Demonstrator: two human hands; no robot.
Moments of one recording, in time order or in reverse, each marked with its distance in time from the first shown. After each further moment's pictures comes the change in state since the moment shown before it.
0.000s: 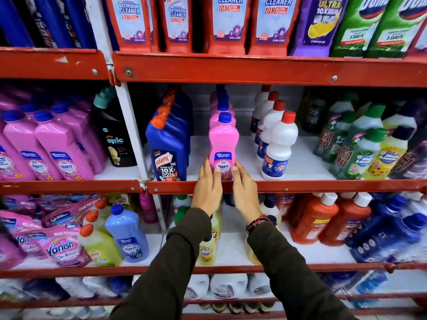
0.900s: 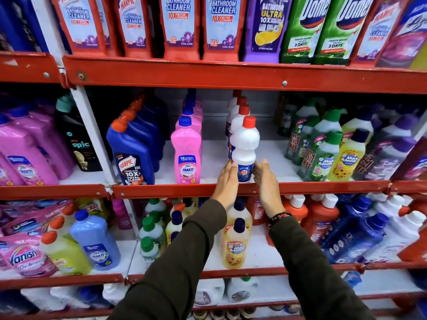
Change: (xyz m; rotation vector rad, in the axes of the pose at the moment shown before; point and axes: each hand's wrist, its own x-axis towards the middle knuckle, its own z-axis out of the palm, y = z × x) left_hand 0.002 0.079 0.116 -0.244 -0.228 -0.175; right_hand 0.033 0.010 -0.141 0.072 0.074 0.129
